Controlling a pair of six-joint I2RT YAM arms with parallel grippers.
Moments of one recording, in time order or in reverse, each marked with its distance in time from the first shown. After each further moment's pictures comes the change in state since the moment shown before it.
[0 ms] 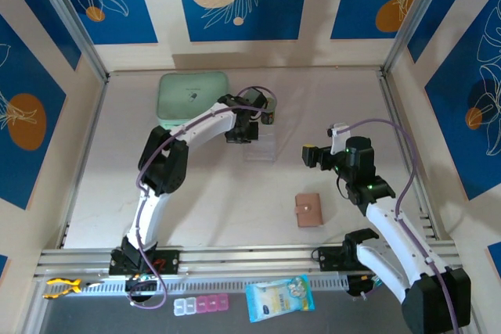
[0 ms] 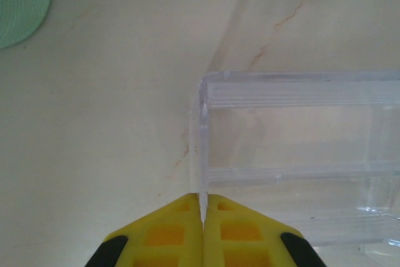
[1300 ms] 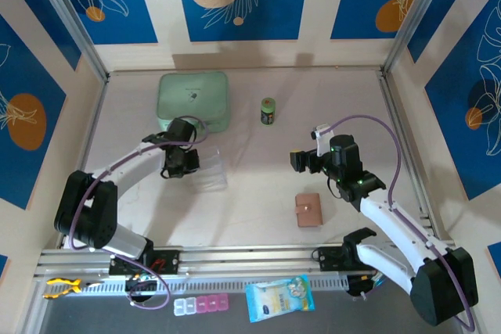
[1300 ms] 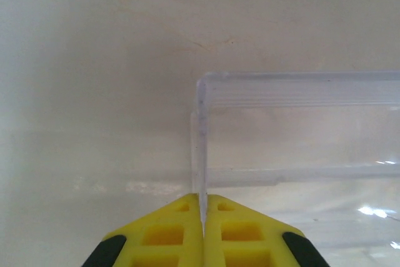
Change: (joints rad) left arm 0.286 -0.717 -0.969 0.300 0.106 0.029; right arm 0.155 0.093 0.034 -0.022 0.060 -0.019
